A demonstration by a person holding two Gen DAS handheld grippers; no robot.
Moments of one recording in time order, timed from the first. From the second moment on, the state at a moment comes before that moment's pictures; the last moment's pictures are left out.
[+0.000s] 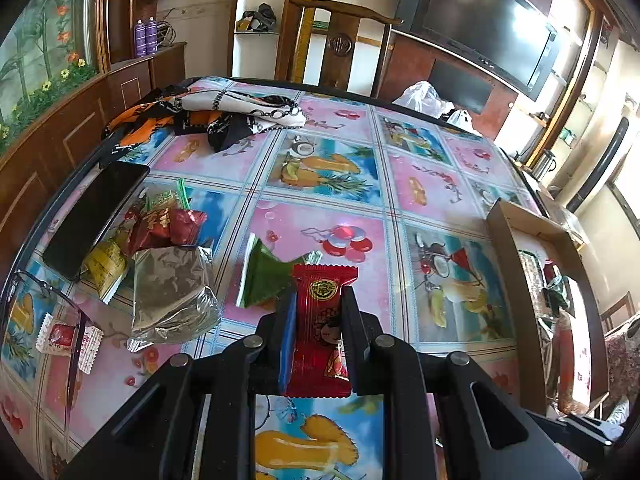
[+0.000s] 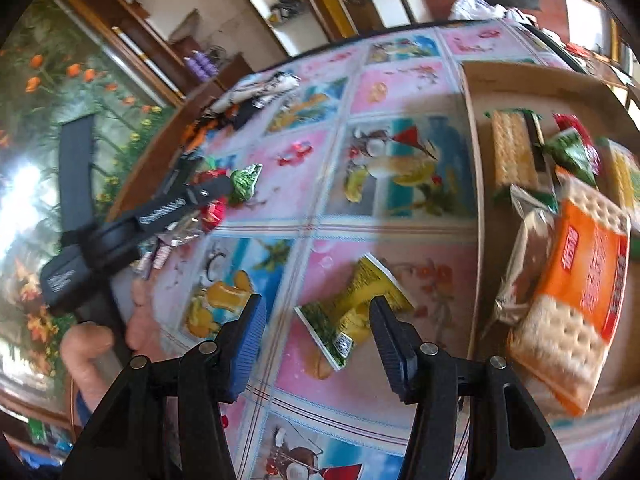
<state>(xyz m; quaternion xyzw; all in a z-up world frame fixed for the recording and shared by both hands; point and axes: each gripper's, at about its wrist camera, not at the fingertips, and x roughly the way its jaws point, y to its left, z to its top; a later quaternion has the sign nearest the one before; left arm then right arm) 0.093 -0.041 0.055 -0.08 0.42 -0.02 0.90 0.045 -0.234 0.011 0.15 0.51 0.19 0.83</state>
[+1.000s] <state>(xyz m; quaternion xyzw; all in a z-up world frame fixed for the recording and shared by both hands) 0.089 -0.054 0.059 -0.06 0.39 -0.01 0.92 0.119 -0.231 0.022 0.08 0.37 0.16 0.91</state>
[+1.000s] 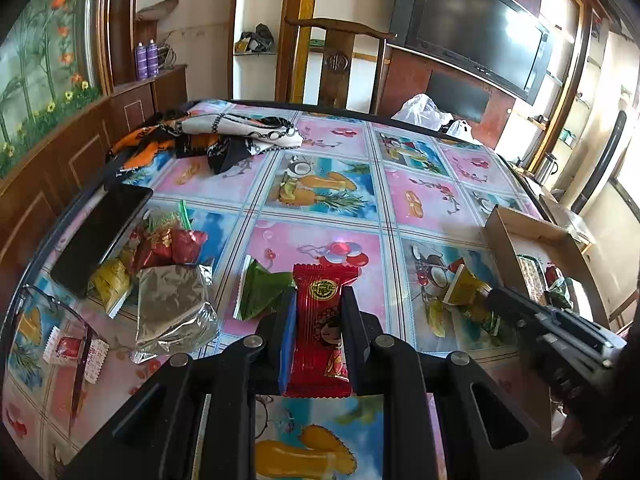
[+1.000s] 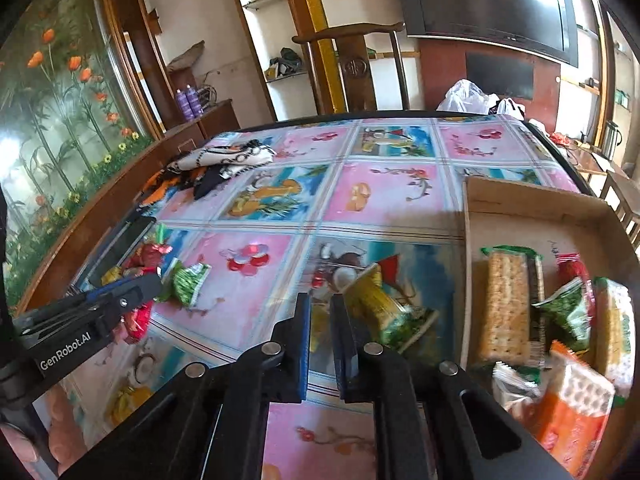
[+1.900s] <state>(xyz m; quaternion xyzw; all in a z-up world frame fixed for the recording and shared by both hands) 0.087 -0.046 0.062 -0.08 0.40 -0.03 0.91 0.169 -0.207 -0.013 -0.03 0.52 0.12 0.85</state>
